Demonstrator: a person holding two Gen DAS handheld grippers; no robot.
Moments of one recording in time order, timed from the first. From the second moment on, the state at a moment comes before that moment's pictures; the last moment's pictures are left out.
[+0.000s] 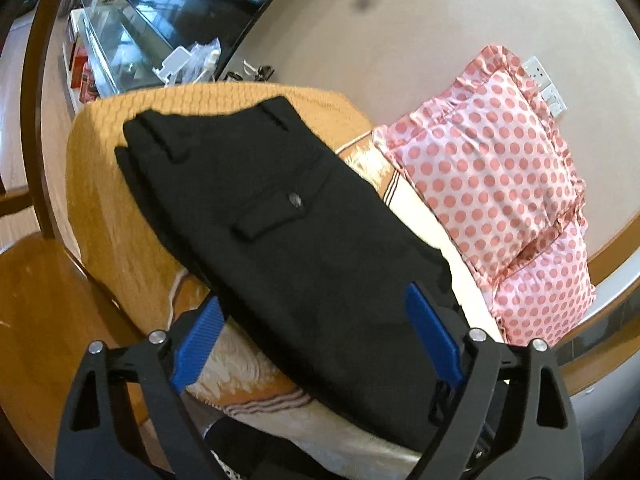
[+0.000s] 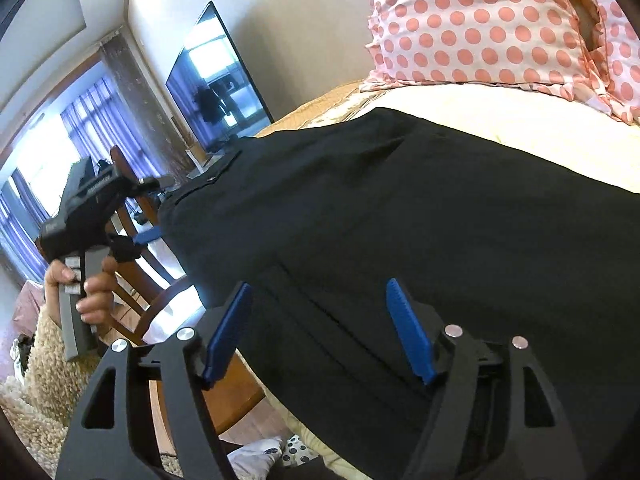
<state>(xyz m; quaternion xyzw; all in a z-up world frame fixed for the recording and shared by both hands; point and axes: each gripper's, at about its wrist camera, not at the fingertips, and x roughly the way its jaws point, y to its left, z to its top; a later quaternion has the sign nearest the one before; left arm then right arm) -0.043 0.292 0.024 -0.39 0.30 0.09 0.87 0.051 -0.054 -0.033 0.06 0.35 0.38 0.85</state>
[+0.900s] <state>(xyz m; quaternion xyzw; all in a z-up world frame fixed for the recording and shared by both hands) 0.039 0.112 0.153 -0.10 0.23 0.04 0.97 0.000 -0.212 -0.013 0.17 0.30 0.24 0.91</state>
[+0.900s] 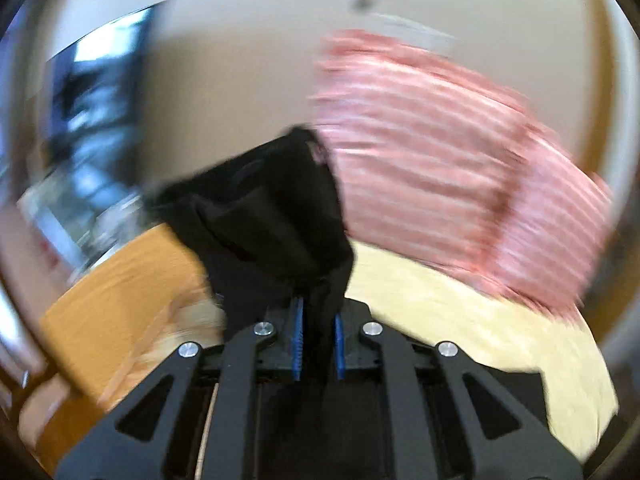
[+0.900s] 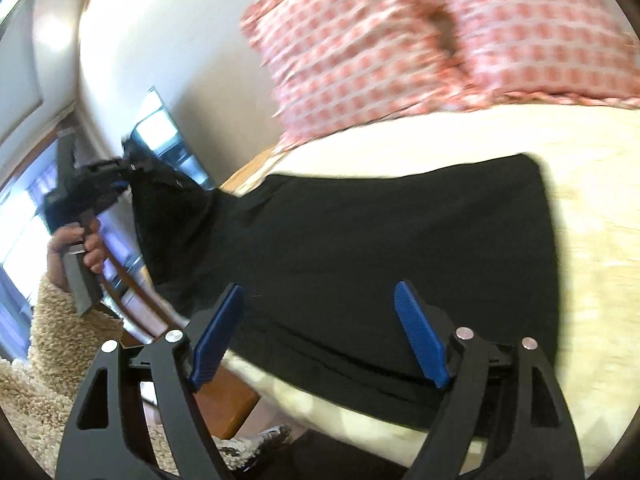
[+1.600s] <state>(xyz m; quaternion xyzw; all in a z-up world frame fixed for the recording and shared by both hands) -0.001 -0.112 0.086 0.05 0.29 -0.31 0.90 -0.022 -0.312 -0.031 0.26 0.28 0.09 0.92</state>
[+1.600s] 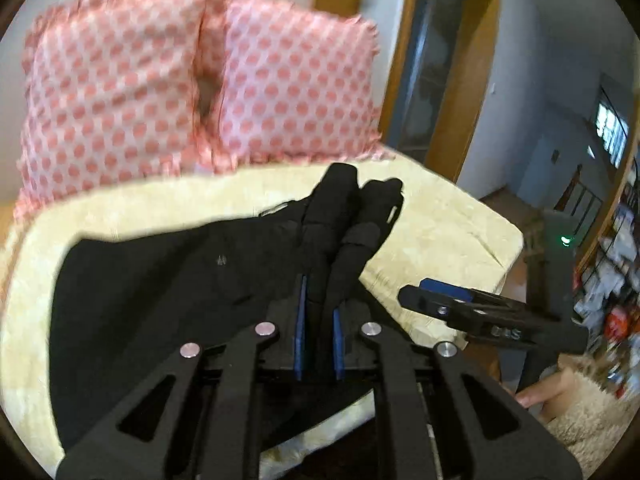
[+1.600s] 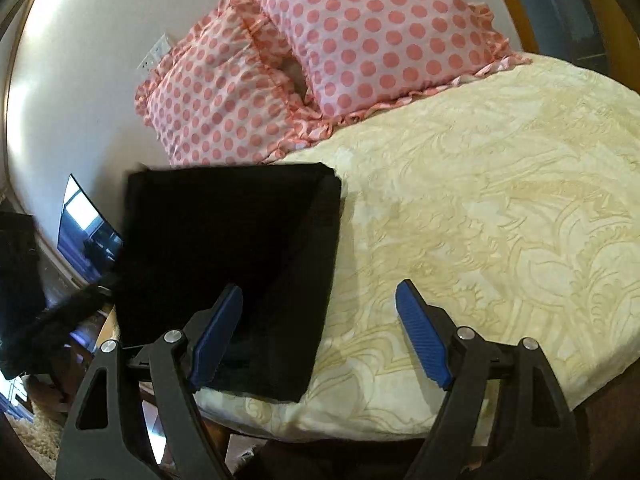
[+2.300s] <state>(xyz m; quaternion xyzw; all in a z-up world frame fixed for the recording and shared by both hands) 0.010 -0.030 0.064 0.00 0.30 -0.18 0.94 0.007 -0.236 0.013 0.12 0.26 0.18 0.94</state>
